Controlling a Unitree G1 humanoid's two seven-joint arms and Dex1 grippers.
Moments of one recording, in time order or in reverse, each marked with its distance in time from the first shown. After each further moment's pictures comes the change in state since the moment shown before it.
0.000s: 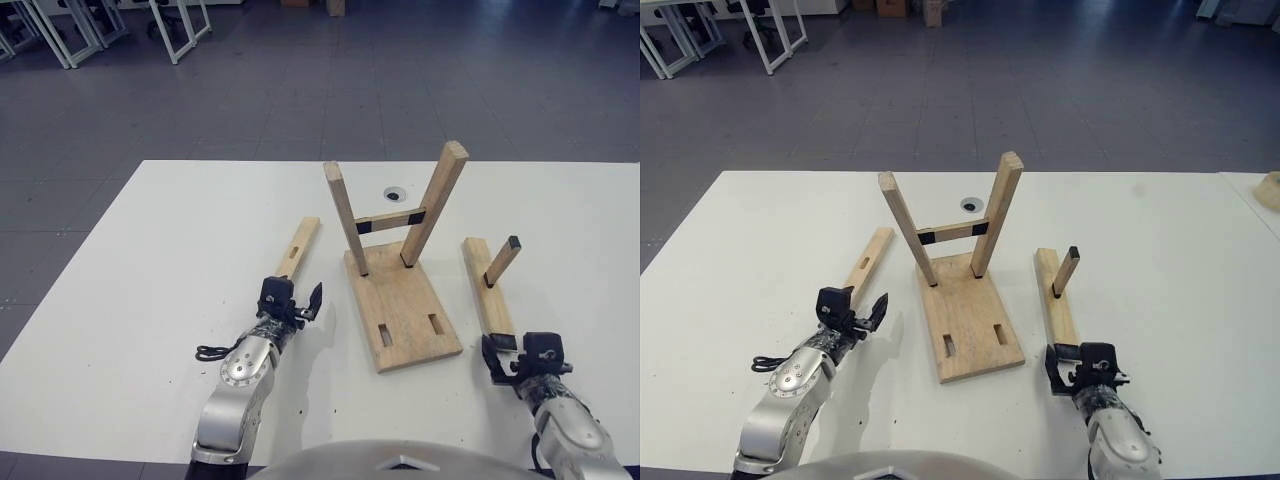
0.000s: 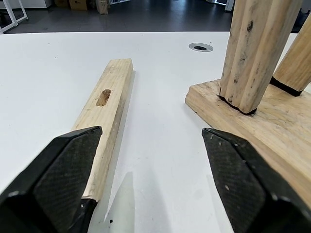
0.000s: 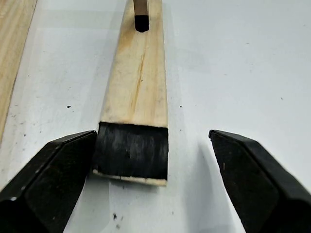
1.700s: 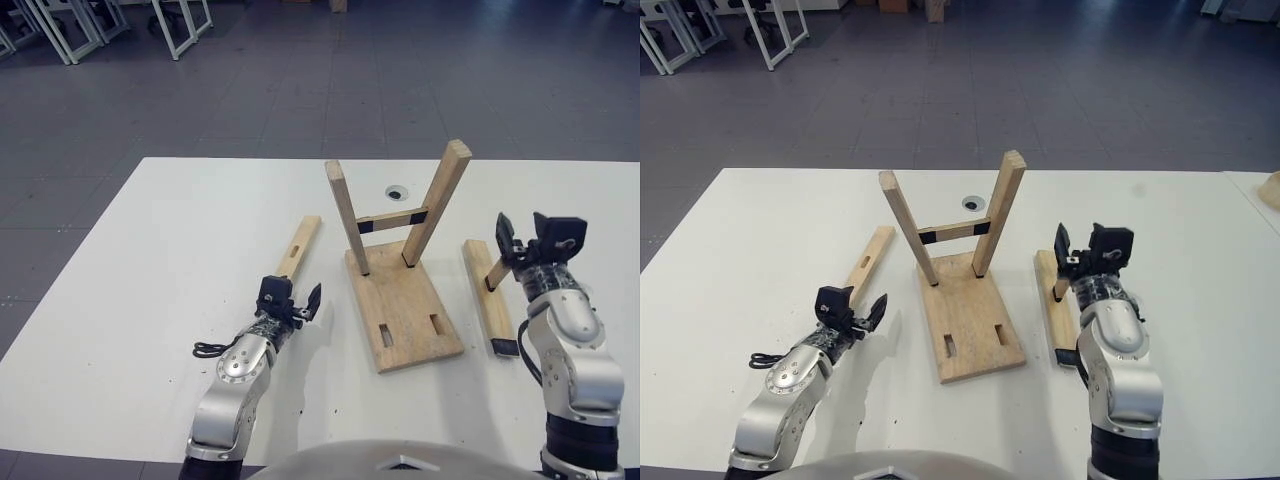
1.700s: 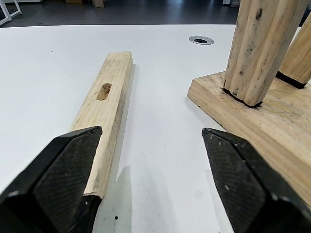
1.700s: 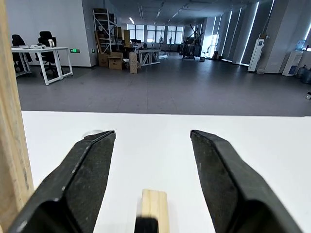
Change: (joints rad) left arm -0.012 0.032 0.005 0.007 -0.026 0.018 -0.017; right arm -0.561 -0.030 -0.042 0.046 0.060 -0.076 -0.115
